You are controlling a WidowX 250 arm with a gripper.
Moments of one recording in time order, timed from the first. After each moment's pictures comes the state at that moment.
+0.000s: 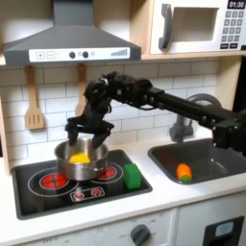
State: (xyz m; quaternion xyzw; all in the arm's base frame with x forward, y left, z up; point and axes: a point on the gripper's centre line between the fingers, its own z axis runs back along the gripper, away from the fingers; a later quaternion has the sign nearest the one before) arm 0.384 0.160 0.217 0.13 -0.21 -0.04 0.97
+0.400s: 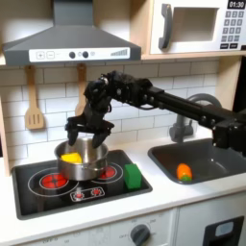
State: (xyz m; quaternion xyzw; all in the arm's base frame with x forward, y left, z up) arm 0.384 0.159 0.218 0.12 -0.21 -0.05 0.97
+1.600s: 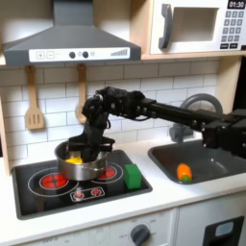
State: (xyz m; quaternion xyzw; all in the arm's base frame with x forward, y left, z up) arm 0.377 0.156 0.175 0.09 -0.15 -0.03 0.98
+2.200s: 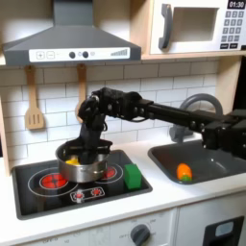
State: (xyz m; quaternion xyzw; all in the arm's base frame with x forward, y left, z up) arm 0.367 0.164 0.174 0.08 -0.13 -0.01 0.99
